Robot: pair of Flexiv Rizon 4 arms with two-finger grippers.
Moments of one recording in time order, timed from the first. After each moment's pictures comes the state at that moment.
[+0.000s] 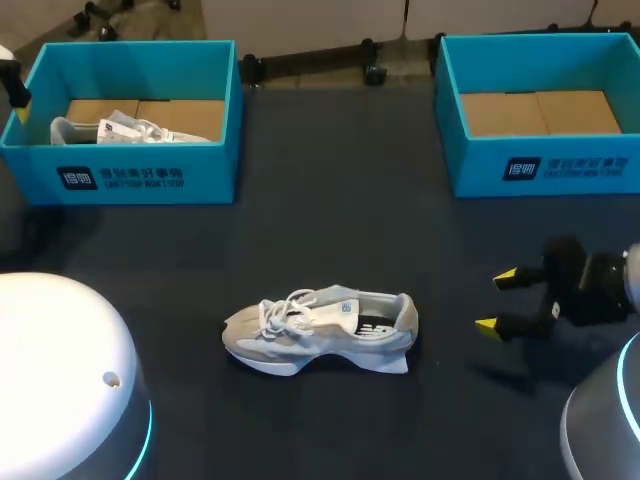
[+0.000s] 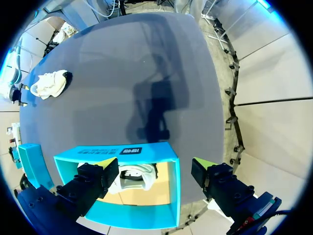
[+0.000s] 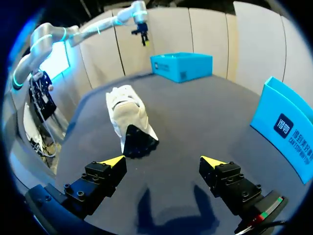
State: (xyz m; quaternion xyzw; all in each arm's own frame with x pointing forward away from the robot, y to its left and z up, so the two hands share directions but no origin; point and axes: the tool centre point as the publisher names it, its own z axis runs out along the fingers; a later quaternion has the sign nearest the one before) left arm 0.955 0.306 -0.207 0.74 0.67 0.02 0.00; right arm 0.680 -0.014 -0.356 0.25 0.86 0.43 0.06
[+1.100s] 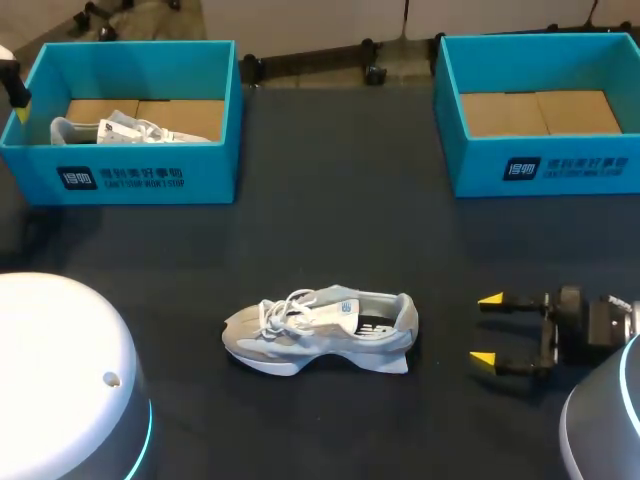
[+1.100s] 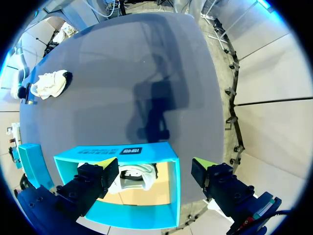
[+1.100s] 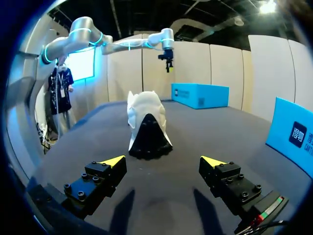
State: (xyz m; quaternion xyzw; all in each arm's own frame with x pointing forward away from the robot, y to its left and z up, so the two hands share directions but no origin) left arm 0.955 0.306 -0.207 0.74 0.67 0.02 0.00; right arm 0.666 0.003 -0.399 0.14 0.81 0.57 0.09
